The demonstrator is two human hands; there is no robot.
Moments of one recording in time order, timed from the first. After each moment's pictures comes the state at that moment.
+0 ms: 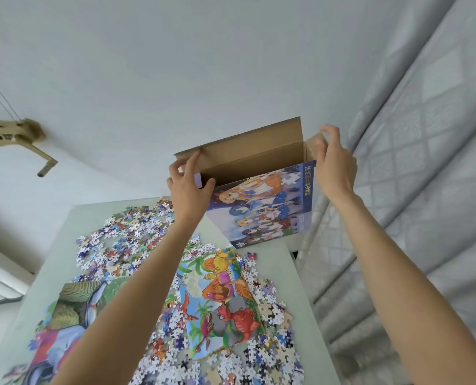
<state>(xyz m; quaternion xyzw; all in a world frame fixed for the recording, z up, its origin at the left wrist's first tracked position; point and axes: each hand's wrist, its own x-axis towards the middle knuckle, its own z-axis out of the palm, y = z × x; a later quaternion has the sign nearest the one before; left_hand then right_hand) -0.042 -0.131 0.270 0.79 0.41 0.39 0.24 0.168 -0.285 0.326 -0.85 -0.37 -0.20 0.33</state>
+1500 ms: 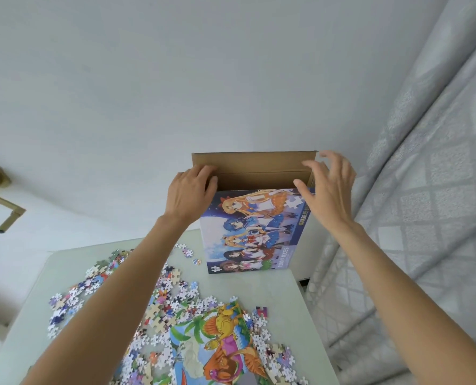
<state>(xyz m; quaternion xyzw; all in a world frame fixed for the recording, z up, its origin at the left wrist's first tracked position) 0.044 0.006 0.285 0.91 0.28 0.32 0.02 0.251 -0.187 0.281 -0.79 -0.45 -0.34 0.25</state>
